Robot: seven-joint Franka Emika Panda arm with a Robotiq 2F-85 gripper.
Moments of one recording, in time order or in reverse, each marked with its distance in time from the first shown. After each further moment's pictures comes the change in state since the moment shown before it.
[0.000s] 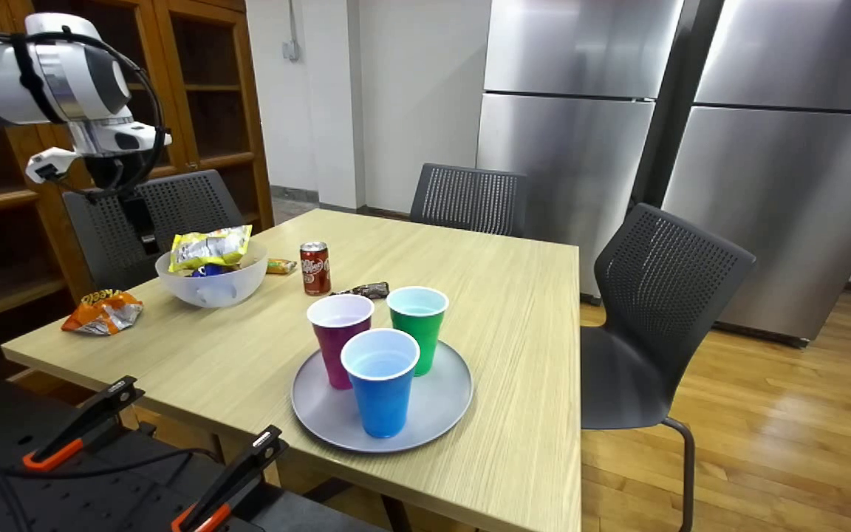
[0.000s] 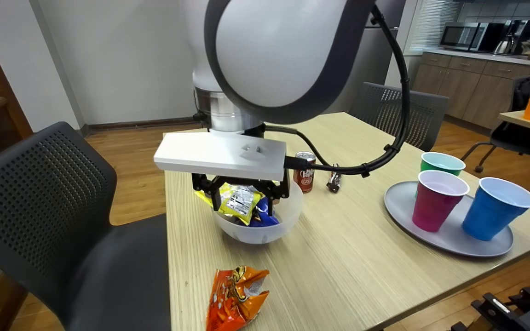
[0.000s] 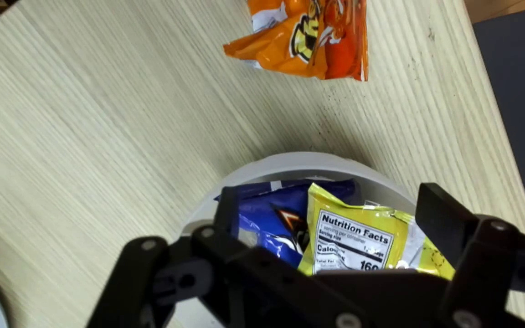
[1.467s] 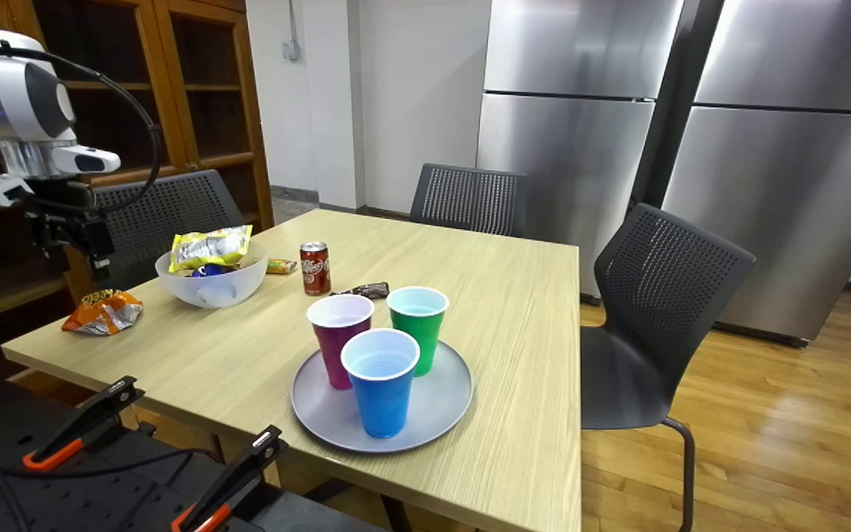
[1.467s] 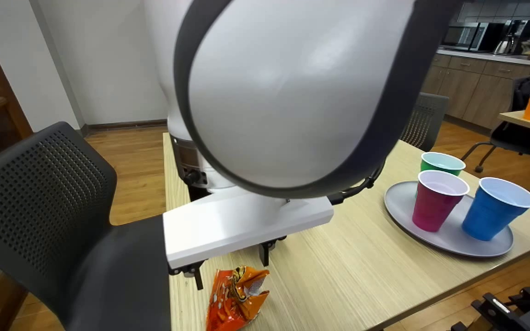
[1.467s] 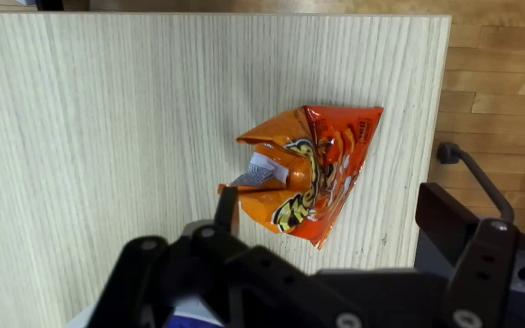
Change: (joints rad) arm 0.024 0.007 0.105 -0.096 0.087 0.053 -0.486
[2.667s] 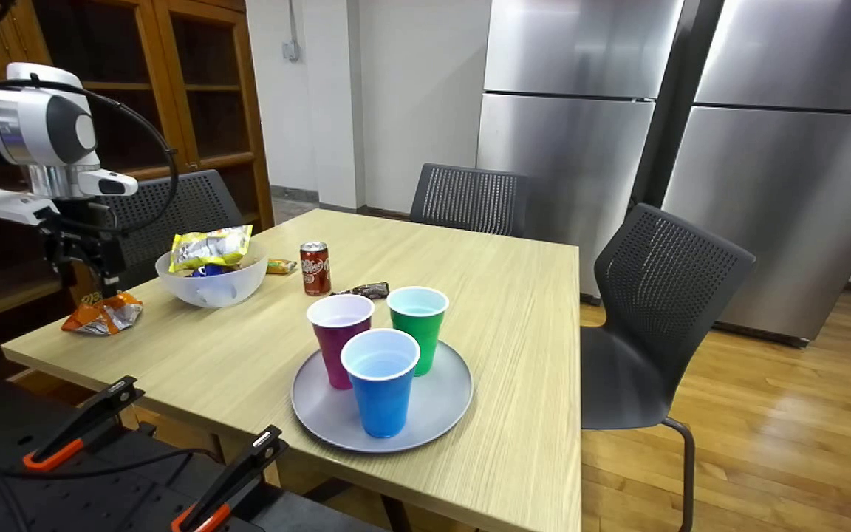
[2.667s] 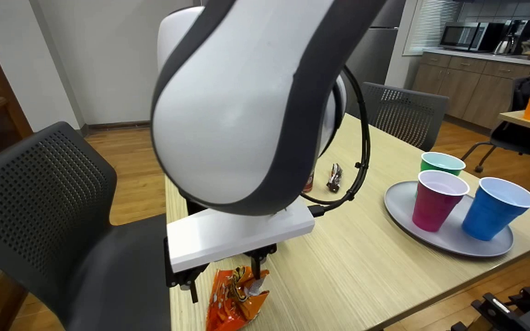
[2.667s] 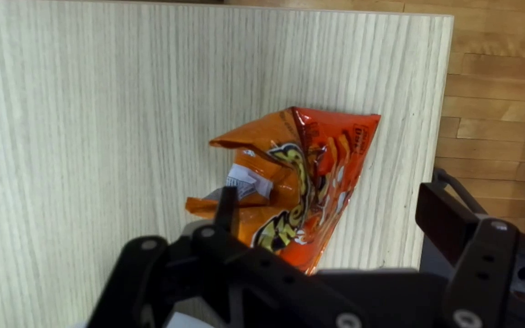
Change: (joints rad) arm -0.004 0.118 -0.011 0.090 0.124 -0.001 -0.156
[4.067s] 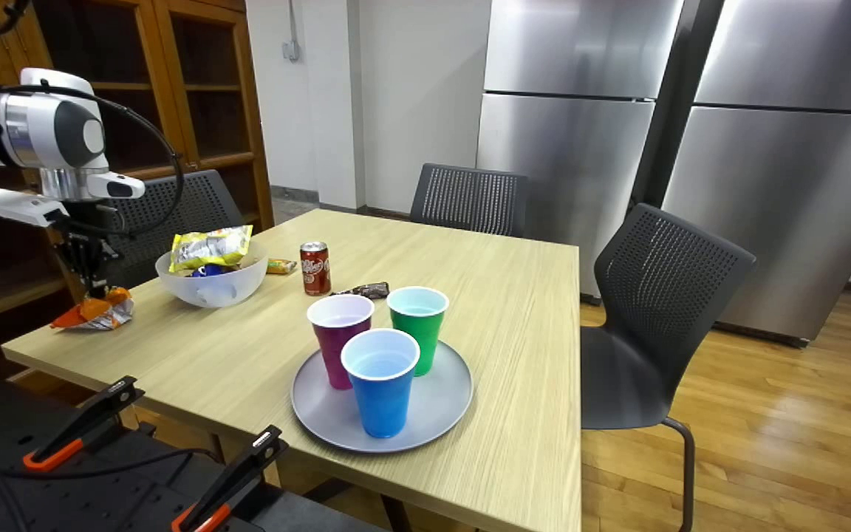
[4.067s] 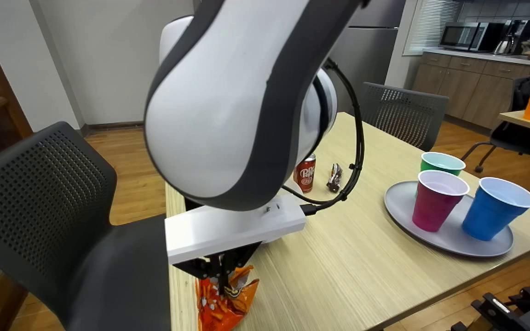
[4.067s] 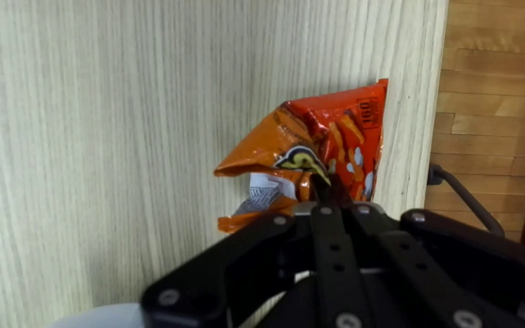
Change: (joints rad) arm 0.000 0.031 -0.010 0.039 0.032 -0.002 -0.030
